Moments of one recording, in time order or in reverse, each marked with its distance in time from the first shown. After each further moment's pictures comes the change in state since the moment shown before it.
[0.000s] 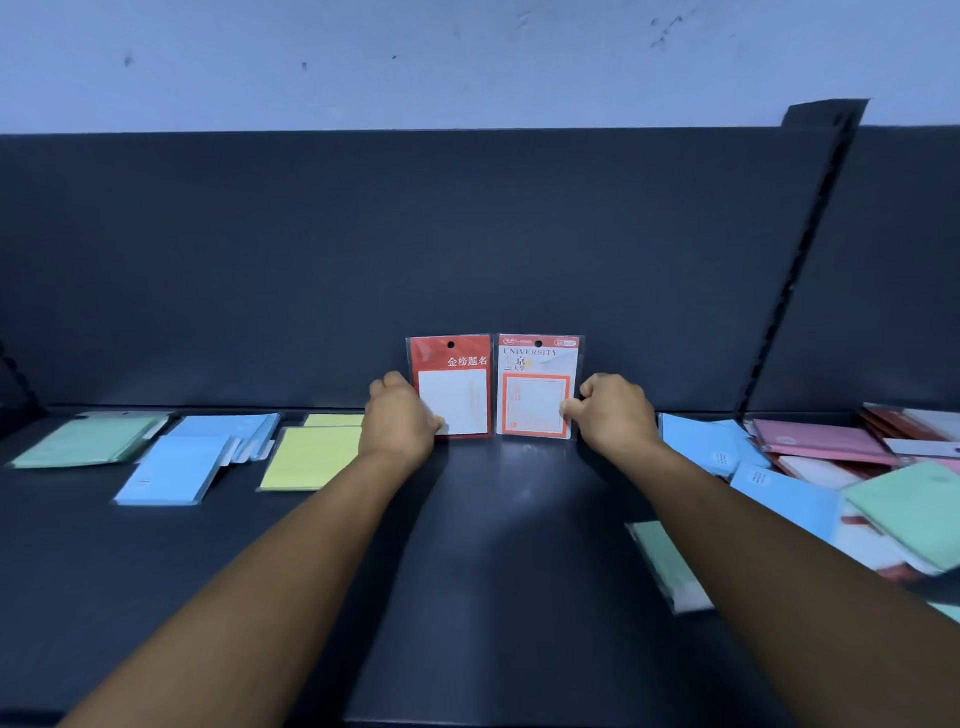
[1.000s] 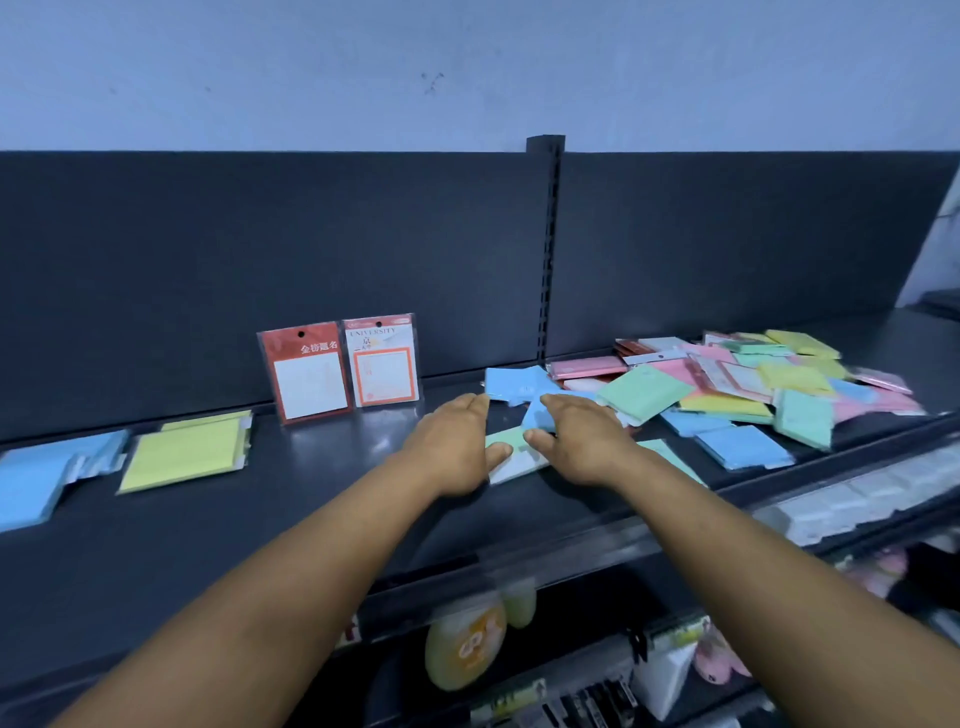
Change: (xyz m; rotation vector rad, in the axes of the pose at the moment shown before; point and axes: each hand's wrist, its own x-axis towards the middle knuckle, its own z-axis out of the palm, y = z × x) left_hand -0.158 0.102 0.034 0.315 -0.399 0.792; right_hand -0.160 0.089 -0.095 -0.414 -0.096 -0.015
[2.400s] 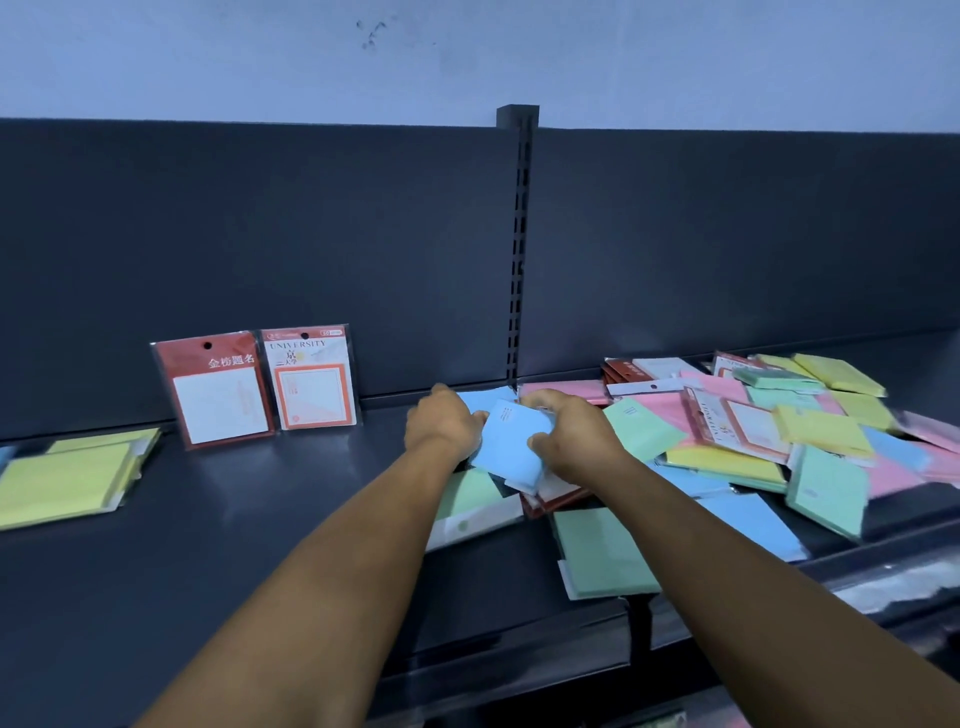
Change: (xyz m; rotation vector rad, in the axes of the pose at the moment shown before) left_hand 0.153 0.029 0.048 -0.366 0.142 -0.614; right_hand 0.089 0.079 -0.004 0.503 0.026 0.035
